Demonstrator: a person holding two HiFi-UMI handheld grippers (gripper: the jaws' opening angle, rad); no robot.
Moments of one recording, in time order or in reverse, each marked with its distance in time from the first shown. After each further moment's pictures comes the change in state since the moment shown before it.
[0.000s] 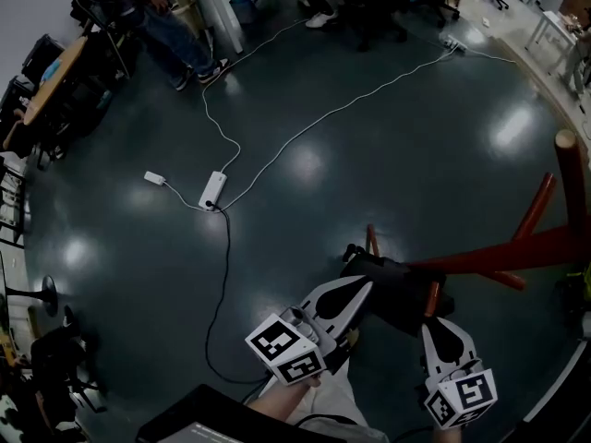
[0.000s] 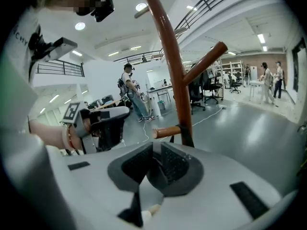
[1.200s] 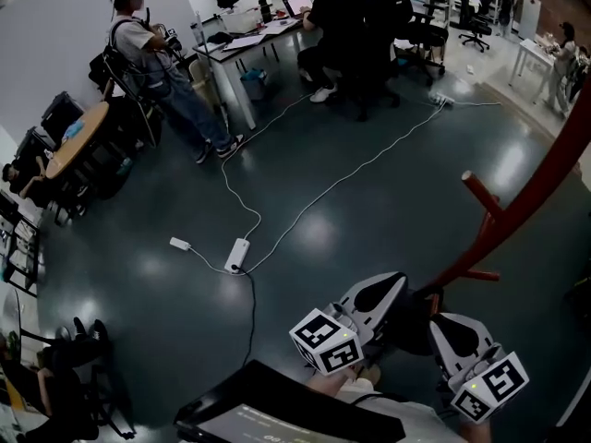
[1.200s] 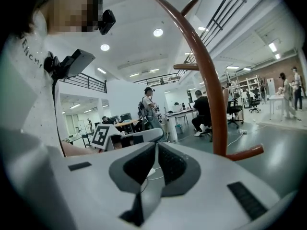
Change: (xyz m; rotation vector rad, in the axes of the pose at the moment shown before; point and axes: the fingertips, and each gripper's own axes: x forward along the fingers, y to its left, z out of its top) left arm 0.008 -0.089 0.116 0.101 -0.060 -0.207; right arm -0.065 0.117 0.163 -0.116 -0.269 0.187
